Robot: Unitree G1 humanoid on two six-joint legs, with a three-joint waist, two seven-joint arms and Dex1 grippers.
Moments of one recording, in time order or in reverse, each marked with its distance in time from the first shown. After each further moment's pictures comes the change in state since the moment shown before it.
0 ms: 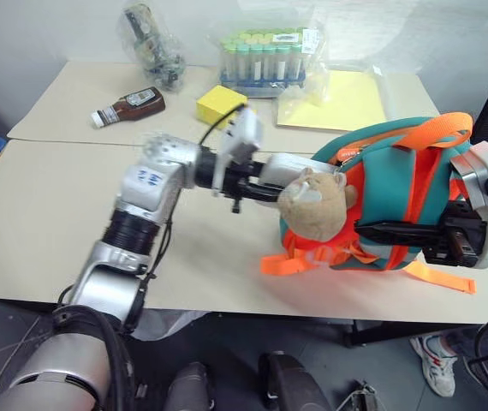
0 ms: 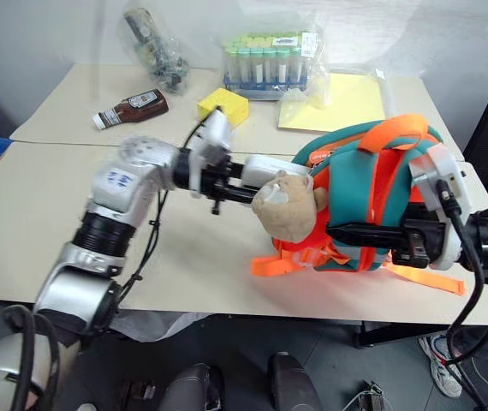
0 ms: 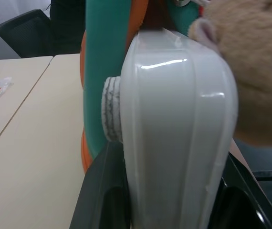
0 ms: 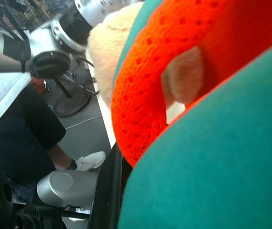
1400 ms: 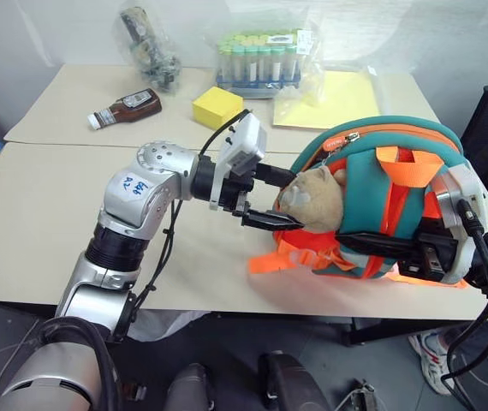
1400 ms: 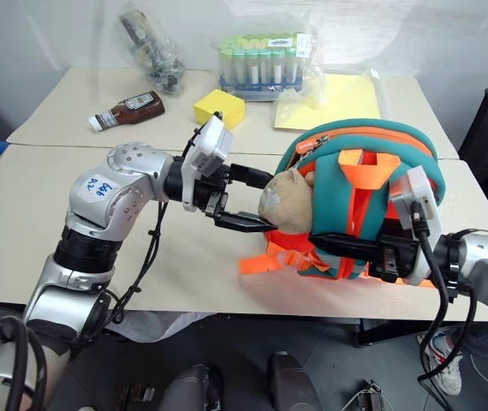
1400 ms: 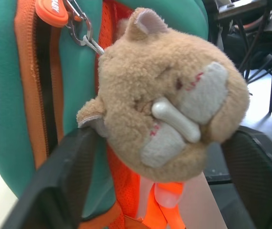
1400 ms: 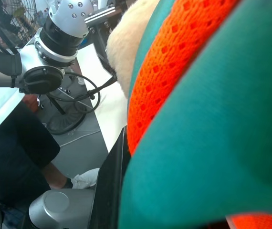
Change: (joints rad) left arm 0.087 0.119 0.022 -0.324 -0.155 0.241 0.020; right arm 0.125 0.099 0.007 -0.099 0.063 -0.082 -0.170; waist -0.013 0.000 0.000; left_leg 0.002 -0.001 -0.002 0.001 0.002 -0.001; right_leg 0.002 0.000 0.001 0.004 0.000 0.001
